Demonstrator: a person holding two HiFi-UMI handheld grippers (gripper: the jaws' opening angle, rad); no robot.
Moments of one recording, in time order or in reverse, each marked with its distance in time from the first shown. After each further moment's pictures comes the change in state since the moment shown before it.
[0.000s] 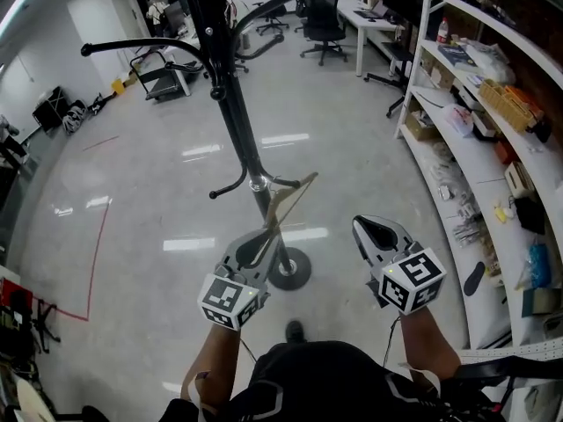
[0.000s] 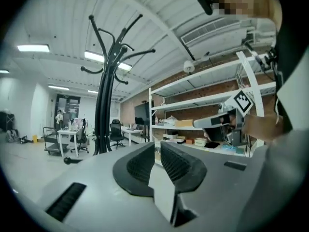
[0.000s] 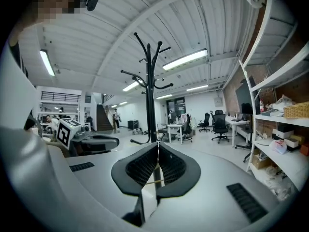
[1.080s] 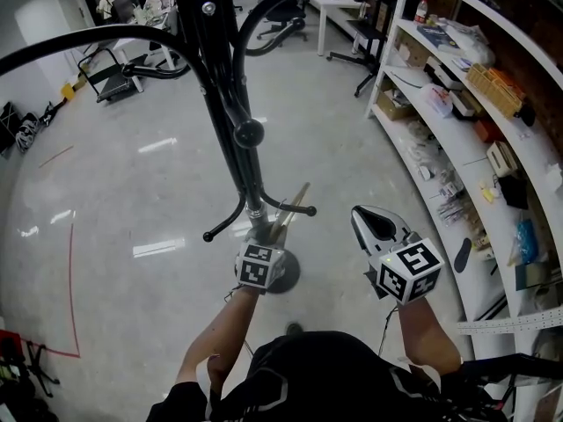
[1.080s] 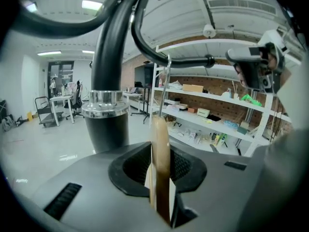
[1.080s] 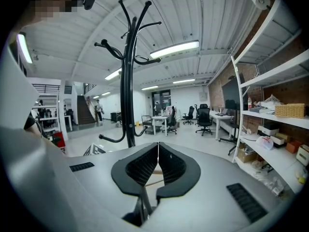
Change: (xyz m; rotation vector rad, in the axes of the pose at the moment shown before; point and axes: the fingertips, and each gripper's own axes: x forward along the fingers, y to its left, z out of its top) left arm 0.141 0.109 -0.191 -0.095 0.437 -0.064; right arm 0.097 -0.038 -0.016 0.020 0.105 -0.200
